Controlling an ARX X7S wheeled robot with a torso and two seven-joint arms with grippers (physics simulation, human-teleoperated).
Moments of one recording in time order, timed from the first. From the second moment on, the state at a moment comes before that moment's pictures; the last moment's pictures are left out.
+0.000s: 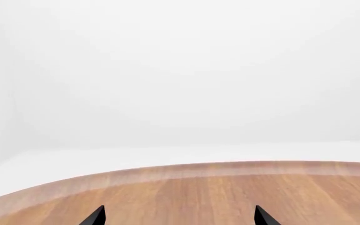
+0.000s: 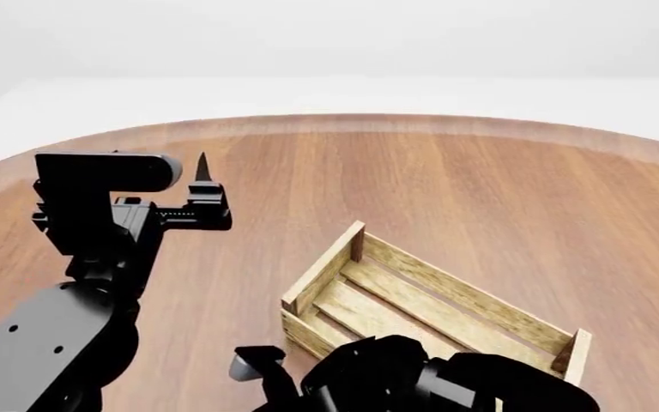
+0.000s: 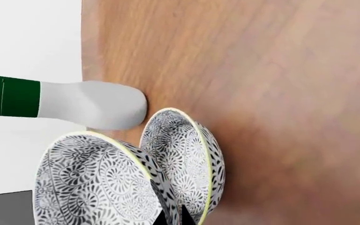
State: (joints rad) left arm -0.55 -0.35 0.07 0.58 -0.54 -0.92 -0.38; right arm 1.03 0.00 -1.60 0.70 1.81 0.75 -0.31
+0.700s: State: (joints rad) left arm -0.55 -0.36 0.07 0.58 -0.56 -0.91 -0.38; right arm 1.05 0.00 -1.60 0.71 1.75 0.68 -0.37
